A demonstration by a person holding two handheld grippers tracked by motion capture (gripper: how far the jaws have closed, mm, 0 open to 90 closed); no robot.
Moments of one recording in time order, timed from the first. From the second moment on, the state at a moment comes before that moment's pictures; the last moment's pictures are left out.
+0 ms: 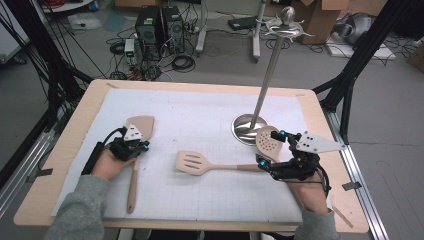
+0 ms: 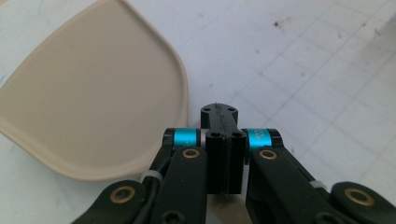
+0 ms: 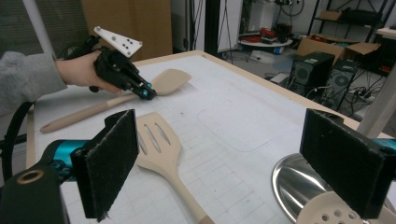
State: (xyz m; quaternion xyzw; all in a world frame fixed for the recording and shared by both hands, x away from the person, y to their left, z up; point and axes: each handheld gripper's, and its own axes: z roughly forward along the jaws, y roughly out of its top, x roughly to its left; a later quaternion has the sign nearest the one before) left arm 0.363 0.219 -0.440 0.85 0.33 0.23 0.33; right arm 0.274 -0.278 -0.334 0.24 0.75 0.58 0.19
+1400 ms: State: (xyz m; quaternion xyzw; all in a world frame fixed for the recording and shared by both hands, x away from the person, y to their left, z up) left arm 0.234 0.296 -0.446 0.84 0.30 0.17 0.41; right arm 0.278 -0.276 -0.331 0.23 0.75 0.58 0.20
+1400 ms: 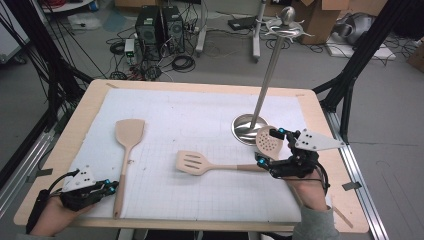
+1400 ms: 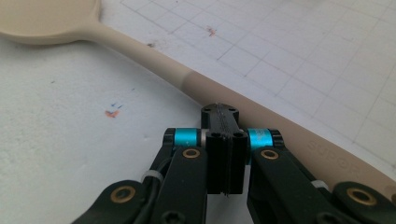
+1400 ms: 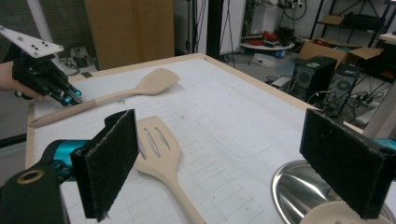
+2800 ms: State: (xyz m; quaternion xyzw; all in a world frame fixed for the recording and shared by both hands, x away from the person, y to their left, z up) left arm 0.331 0.236 -0.429 0.83 0.32 0.22 0.41; right arm 0.276 -0.279 -0.329 0.23 0.75 0.59 0.20
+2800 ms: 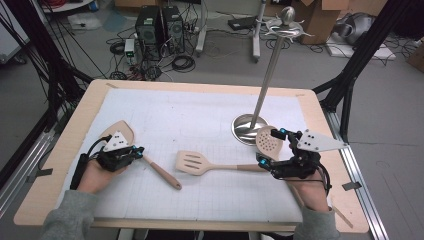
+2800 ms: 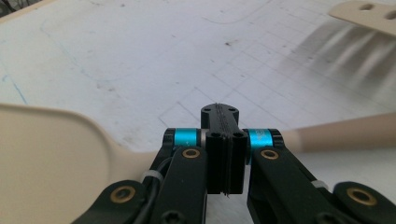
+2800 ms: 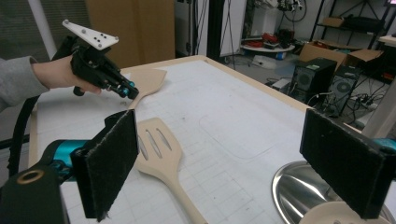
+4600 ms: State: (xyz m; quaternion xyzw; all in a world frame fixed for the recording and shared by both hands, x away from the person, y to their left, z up) left arm 0.232 0.285 -0.435 0.80 0.35 0.23 0.43; right arm 0.278 -0.273 -0.330 0.23 0.76 0.58 0.19
